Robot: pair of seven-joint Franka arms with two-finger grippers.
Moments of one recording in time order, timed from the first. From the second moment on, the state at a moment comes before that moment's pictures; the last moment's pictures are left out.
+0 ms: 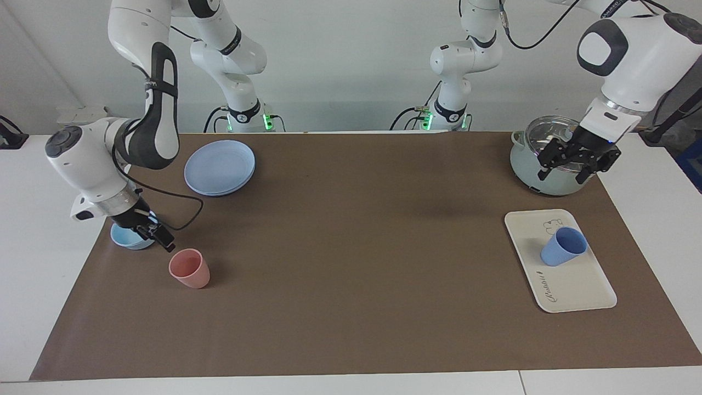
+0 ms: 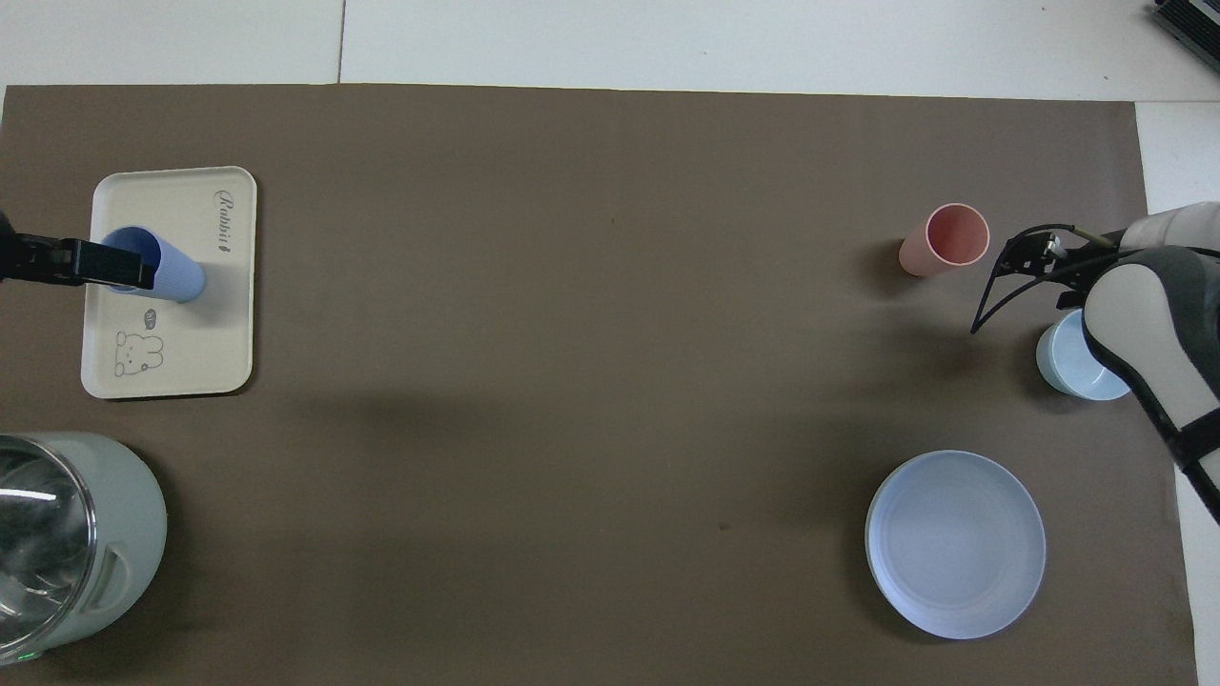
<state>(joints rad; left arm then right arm) 0.07 0.00 -0.08 -1.70 -0.07 1.77 0.15 -0.16 0.23 -0.03 -1.88 0.12 2.16 0.08</state>
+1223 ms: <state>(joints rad) 0.00 -0.02 -0.08 -1.61 -0.03 1.56 0.10 0.05 -0.01 -0.02 -1.64 -0.01 1.65 0.05</state>
